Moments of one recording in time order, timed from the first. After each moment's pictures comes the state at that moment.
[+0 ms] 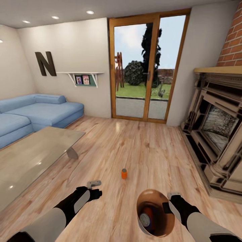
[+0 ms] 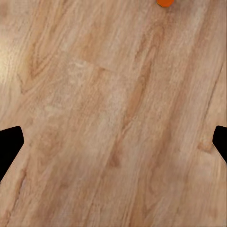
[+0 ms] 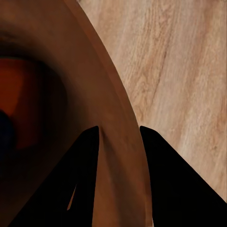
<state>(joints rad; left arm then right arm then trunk) -0.70 0.01 -0.54 -0.46 0.76 0.43 0.25 -0.70 -0.06 0.04 -0.24 0.00 0.46 -0.09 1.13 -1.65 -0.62</state>
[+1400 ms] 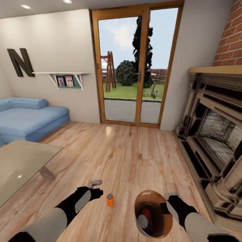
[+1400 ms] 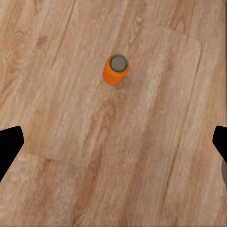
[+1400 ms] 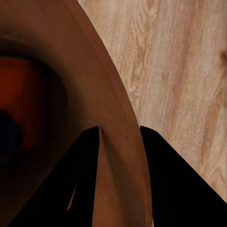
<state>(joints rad) -0.70 0.00 -0.54 -0.46 0.76 0.40 0.24 -0.70 -0.04 0.04 -0.23 0.01 0.47 -0.10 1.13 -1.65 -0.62</state>
